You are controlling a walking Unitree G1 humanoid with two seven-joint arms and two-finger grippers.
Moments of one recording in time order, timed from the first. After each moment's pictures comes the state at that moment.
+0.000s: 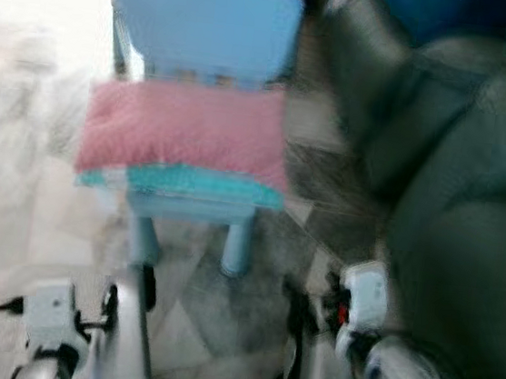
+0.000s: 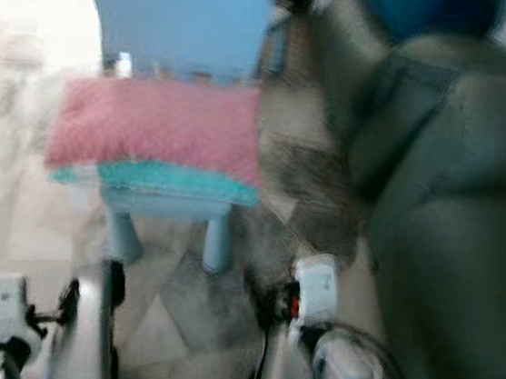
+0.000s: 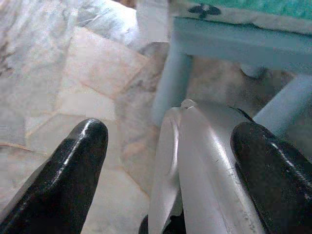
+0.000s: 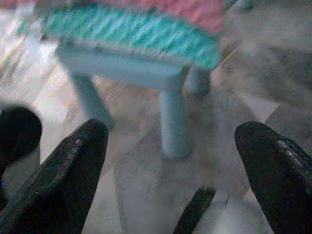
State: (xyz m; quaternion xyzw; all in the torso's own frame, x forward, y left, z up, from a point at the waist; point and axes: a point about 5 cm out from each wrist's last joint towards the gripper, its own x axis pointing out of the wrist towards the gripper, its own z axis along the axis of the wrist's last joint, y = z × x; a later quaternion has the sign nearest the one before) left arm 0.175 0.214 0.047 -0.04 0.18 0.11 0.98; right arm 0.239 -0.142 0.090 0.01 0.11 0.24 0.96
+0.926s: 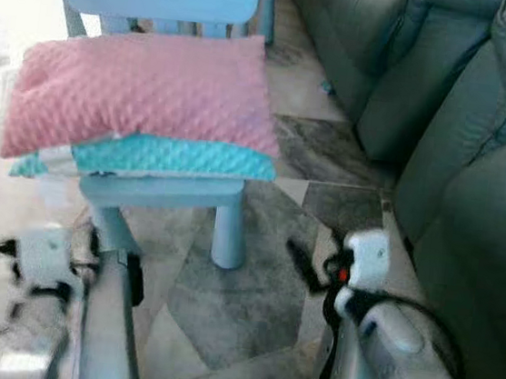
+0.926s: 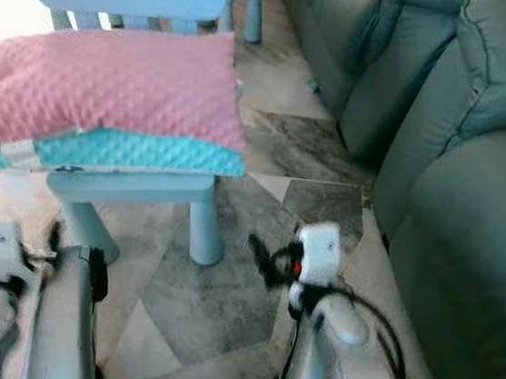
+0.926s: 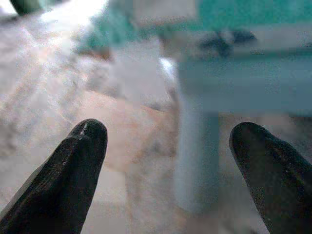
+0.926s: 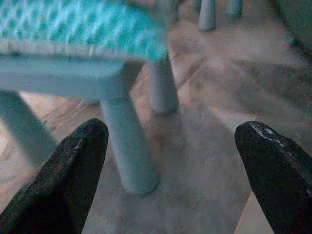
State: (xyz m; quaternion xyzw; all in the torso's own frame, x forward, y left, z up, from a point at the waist) left arm 0.242 0.250 0.091 0.06 0.05 0.19 0.98; right arm 0.279 -0.141 0.114 0.01 0.04 0.22 0.97
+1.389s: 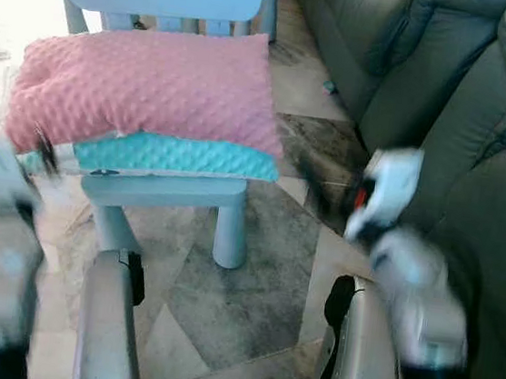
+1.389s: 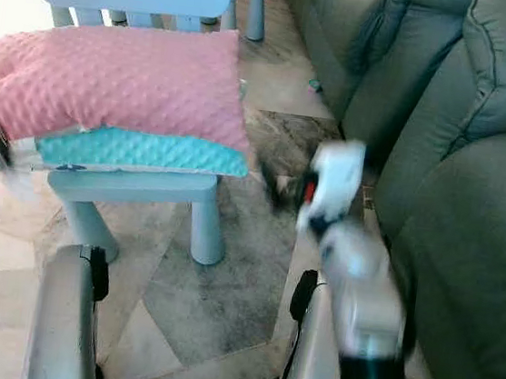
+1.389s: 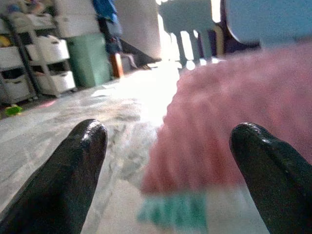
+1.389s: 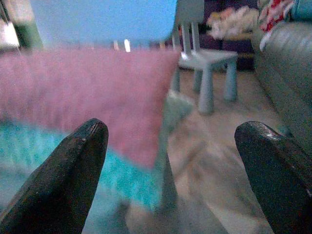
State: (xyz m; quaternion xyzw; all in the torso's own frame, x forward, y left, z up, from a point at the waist) left arm 0.292 0.287 0.188 0.06 -0.12 0.26 0.96; right arm 0.331 -0.132 0.204 0.05 -0.11 0.24 0.96
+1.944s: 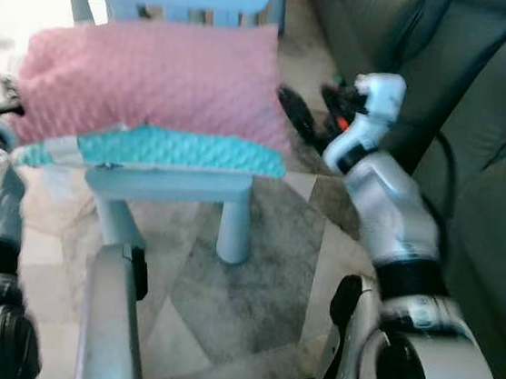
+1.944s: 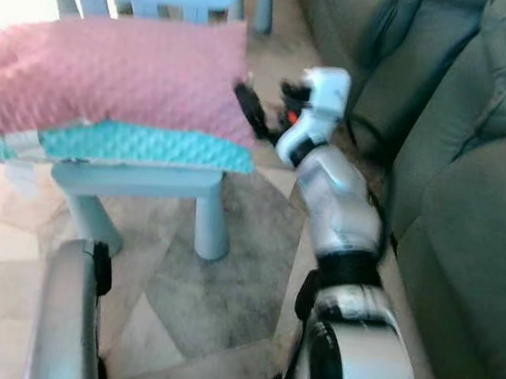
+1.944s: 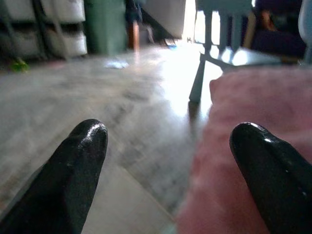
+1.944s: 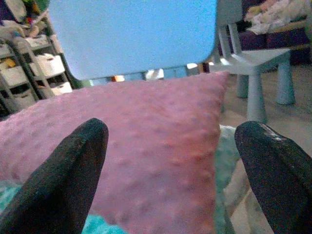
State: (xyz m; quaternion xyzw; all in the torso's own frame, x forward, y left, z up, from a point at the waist) left arm 0.351 0.323 0.215 -0.04 -0.08 0.29 0.95; right arm 0.392 -0.094 0.242 0.11 -0.11 0.30 0.94
